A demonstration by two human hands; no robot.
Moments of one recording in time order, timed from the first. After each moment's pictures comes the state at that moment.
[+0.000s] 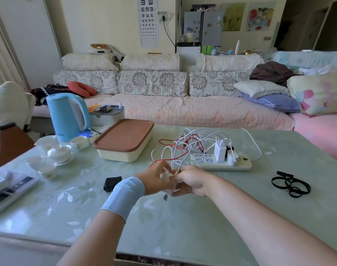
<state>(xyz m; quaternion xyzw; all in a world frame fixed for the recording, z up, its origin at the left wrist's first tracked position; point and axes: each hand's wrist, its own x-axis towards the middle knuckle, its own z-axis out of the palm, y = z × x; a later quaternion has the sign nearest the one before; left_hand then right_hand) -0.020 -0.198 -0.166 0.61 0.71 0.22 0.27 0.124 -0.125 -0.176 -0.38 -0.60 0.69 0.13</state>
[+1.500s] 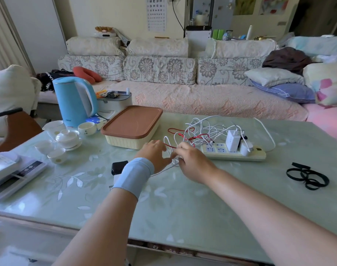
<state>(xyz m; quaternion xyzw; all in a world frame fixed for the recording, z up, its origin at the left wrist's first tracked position) -0.058 -0.186 -0.172 0.59 0.79 0.16 0.06 0.098 -0.111 -0.202 -0.26 -0.93 0.14 0.22</state>
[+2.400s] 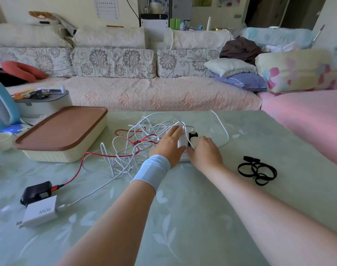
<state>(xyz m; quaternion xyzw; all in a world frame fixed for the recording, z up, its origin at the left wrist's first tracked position) 0.105 -0.015 -0.205 0.70 0.64 0.30 0.07 0.241 0.013 -0.219 -0.63 -0.72 0.12 0.27</state>
